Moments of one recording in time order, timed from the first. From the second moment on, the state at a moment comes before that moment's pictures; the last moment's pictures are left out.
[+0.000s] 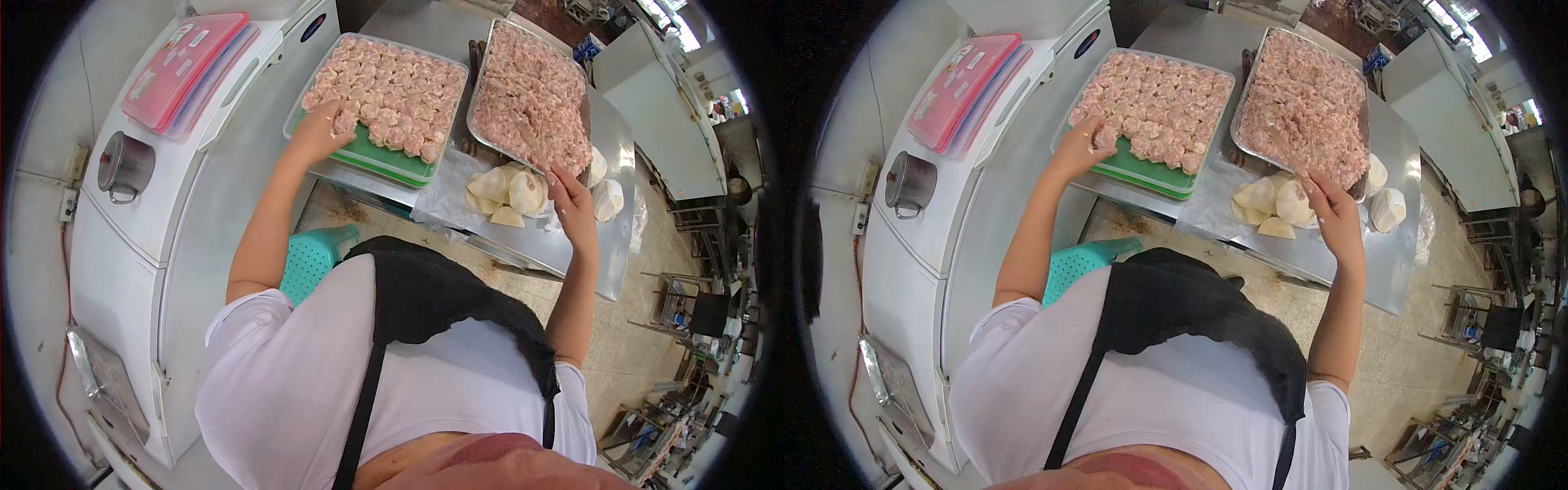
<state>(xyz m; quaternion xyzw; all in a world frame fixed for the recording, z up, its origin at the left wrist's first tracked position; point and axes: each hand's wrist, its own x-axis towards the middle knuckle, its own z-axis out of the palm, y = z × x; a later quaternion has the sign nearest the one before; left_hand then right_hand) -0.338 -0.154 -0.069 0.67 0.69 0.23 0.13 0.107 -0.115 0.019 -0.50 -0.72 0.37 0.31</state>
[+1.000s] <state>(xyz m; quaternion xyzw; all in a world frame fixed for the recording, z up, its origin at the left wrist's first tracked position) -0.017 -0.096 -0.079 0.80 0.45 0.33 0.20 0.283 0.029 0.036 -0.48 -0.88 -0.05 -0.01</state>
